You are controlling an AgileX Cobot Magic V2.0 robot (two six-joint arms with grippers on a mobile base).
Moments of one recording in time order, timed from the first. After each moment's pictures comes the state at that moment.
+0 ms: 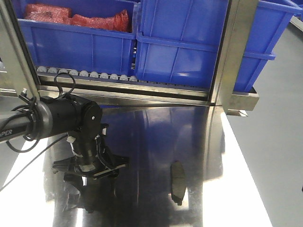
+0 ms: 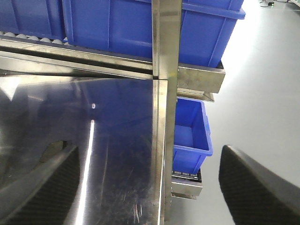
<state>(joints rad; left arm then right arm) -0.49 1.96 -1.33 -0.05 1.07 -0.55 0.06 0.26 -0.39 0.08 0.54 -0.07</state>
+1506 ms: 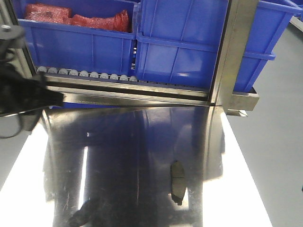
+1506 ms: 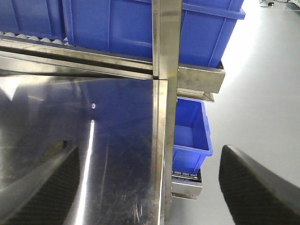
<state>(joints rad) -0.44 1.23 -1.22 0.32 0.94 -0.44 0.06 0.26 -0.39 0.08 0.54 -0.07</state>
